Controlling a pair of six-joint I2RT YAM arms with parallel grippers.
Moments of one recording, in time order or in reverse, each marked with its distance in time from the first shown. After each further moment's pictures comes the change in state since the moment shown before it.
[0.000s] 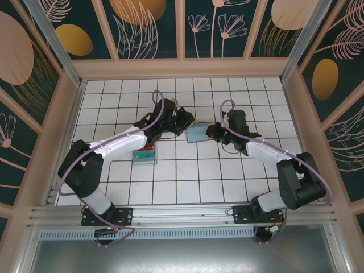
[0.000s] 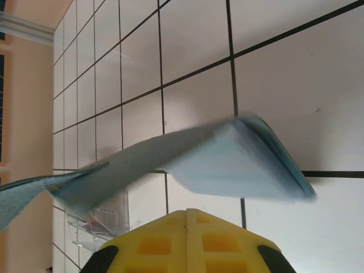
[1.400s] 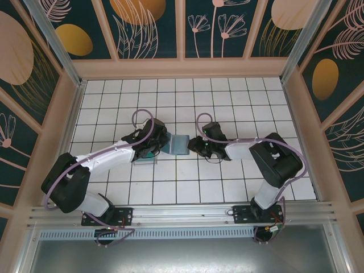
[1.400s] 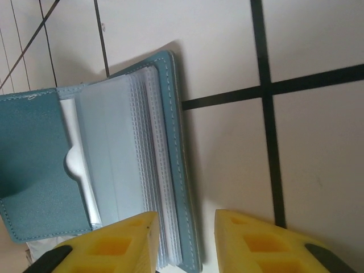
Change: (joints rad) left arm 0.023 -0.192 -0.291 -0.273 -0.389 0.084; right arm 0.235 0.305 -0.006 0.190 0.065 0.181
